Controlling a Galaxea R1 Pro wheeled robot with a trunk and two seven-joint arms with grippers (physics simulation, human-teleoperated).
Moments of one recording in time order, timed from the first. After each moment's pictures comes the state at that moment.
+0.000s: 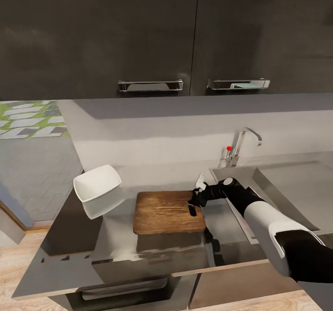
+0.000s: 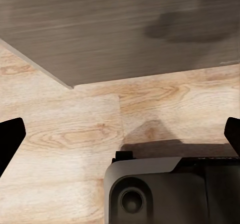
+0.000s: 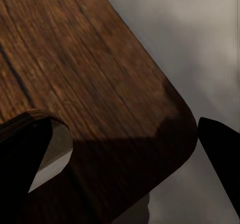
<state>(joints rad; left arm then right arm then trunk) 0.00 0.03 0.00 -0.49 0.00 -0.27 0.00 -1.10 -0.04 0.15 -0.32 0.55 0.04 0.88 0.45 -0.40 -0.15</state>
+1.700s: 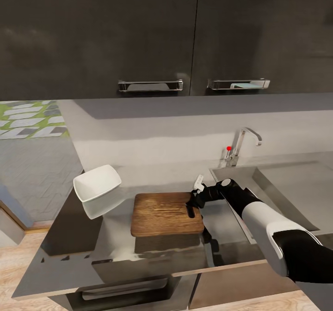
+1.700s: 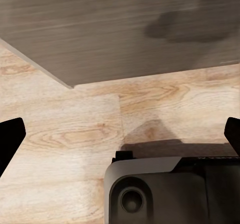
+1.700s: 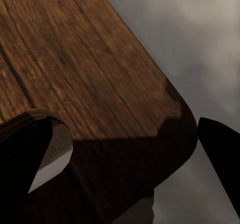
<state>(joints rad) 0.00 0.03 0.00 -0.48 0.00 -0.27 0.00 -1.10 -0.02 0.15 -0.30 0.55 0.04 0.88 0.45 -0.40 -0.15</state>
